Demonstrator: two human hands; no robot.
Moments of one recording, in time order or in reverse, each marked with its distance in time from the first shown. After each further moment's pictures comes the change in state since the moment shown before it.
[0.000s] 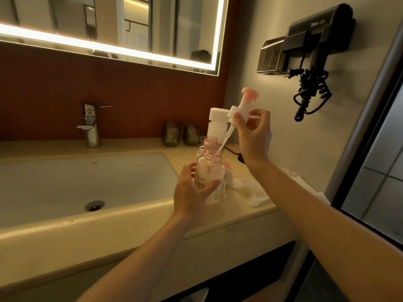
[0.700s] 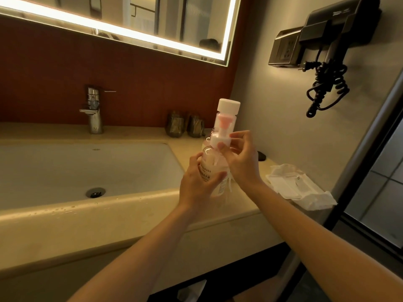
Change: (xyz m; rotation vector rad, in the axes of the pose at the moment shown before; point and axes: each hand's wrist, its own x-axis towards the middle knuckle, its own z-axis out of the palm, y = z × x) left_hand 0.001 -0.003 0.001 -0.124 -0.074 -0.018; right_hand -0.050 0.036 0.015 -0.072 -0.297 0.012
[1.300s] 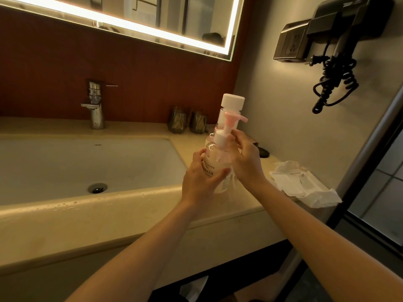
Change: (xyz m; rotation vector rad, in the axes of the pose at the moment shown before) left_hand -0.001 0.001 -0.002 -0.004 -0.009 0.000; right_hand -0.002 0.005 0.002 -0.079 -0.112 -0.027
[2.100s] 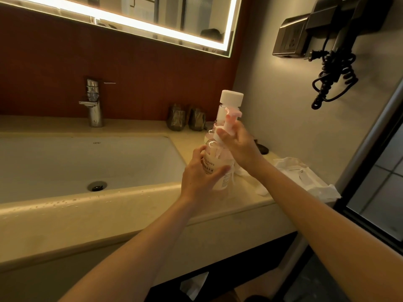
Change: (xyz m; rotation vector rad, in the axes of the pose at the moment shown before) left_hand 0.002 -0.003 -0.002 -0.041 -0.034 0.003; right_hand 0.020 -0.005 -0.005 0.070 -0.198 0.075
